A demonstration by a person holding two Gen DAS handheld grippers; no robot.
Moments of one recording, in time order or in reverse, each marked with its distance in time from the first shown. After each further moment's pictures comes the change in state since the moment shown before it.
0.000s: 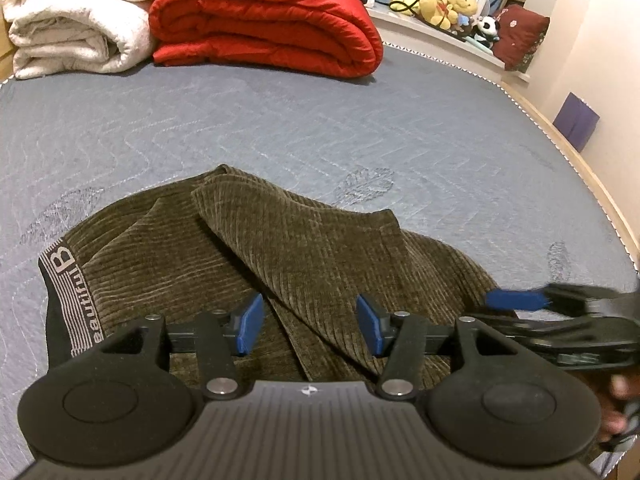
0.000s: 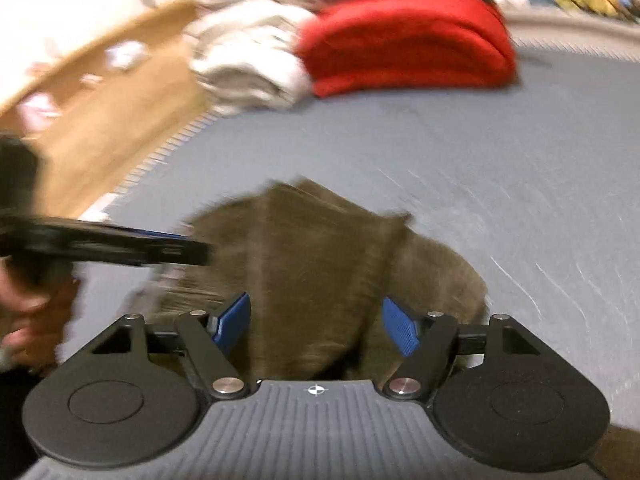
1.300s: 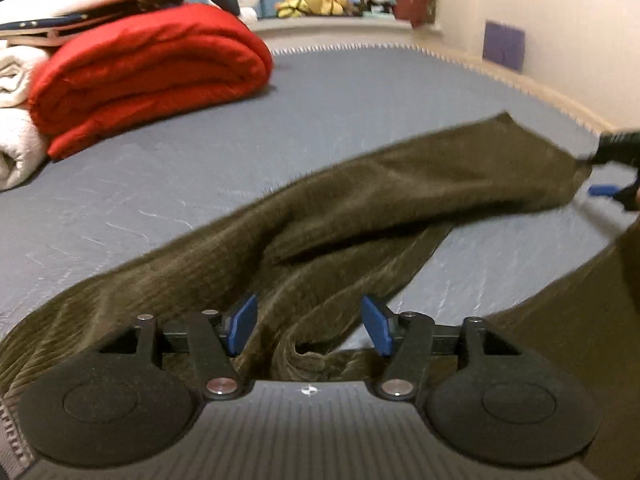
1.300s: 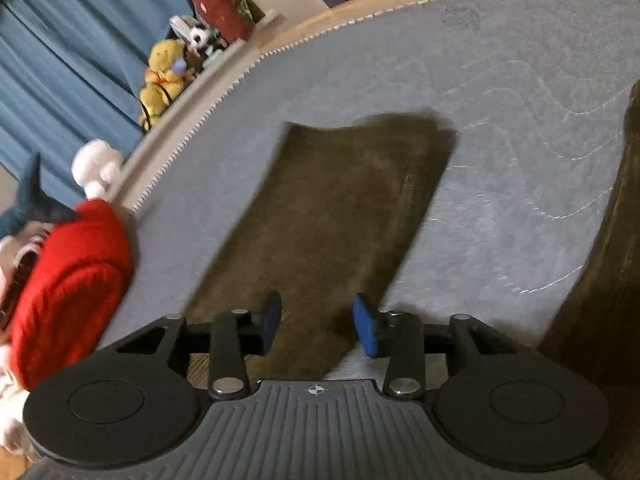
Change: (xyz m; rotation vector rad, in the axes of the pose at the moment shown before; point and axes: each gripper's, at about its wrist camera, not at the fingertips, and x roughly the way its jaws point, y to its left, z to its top) left arm 0.104 -0.087 -0.012 0.387 -0.110 -0.049; right arm -0.092 -0.252 -0.072 0.967 -0.534 -0.545
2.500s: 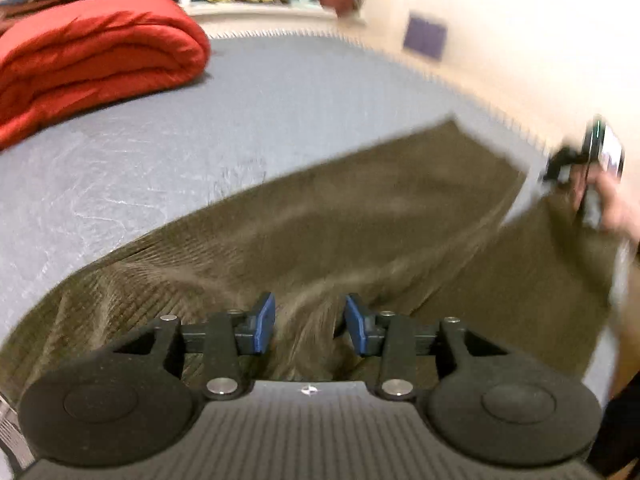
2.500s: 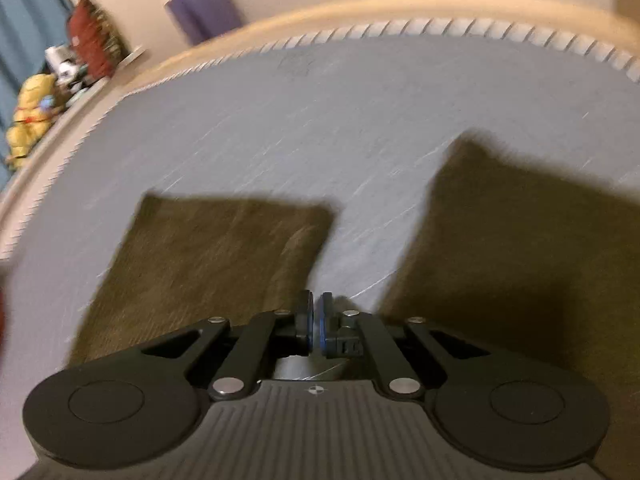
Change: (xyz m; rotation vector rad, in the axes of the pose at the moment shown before) left arm -0.063 0.085 -0.002 -0.002 0.037 -0.324; right arm -0.009 -0.036 0.050 0.029 -0.183 -0.472
